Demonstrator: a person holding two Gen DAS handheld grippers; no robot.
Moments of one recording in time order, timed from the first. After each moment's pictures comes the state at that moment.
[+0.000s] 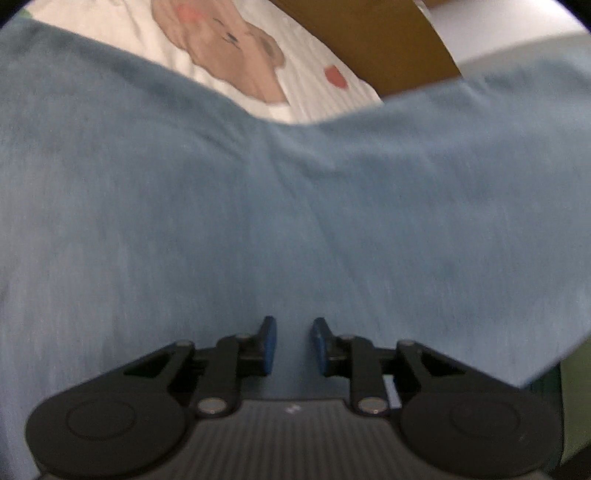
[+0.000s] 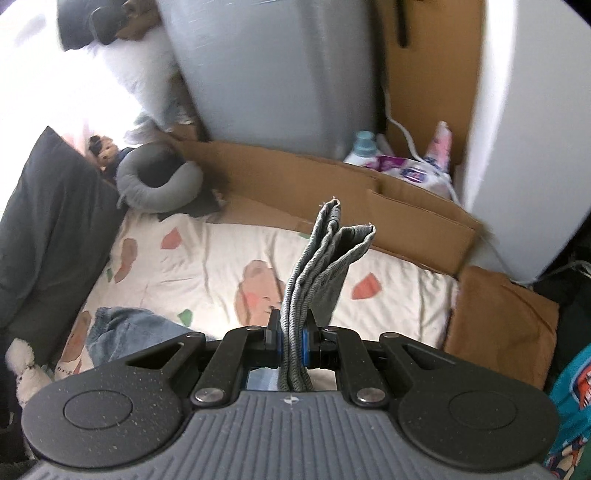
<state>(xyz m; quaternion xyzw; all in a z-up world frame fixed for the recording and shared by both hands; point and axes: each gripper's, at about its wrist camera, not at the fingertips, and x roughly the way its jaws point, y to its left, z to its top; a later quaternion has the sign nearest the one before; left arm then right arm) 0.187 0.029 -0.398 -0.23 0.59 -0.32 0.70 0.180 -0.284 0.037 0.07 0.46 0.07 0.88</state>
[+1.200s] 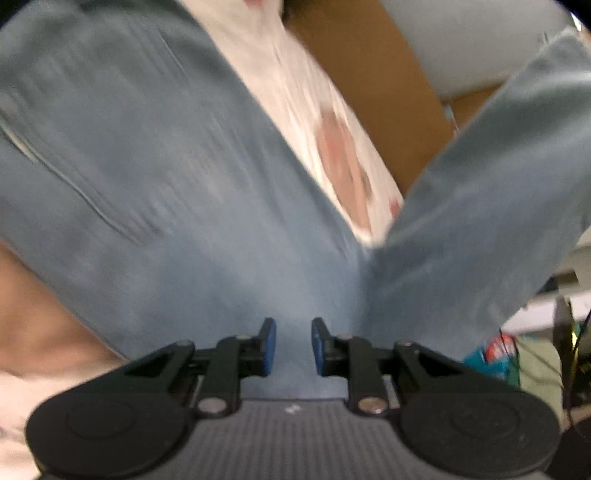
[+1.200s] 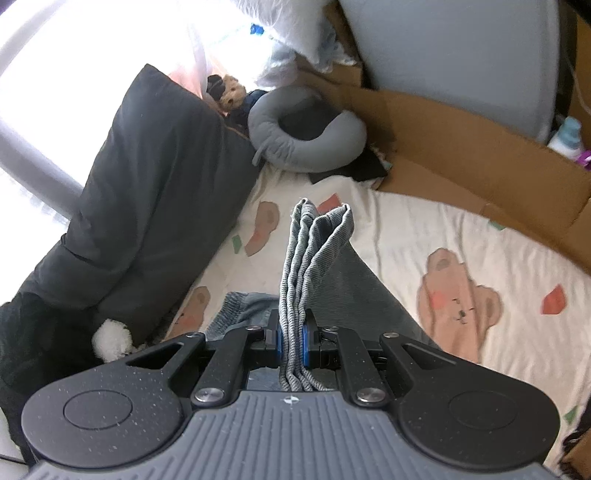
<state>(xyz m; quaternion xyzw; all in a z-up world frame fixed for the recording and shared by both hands) 0.135 0.207 -0.348 -0.37 0.51 -0.16 0.76 0.275 -0.051 -0.001 0.12 0.52 0.24 0.81</state>
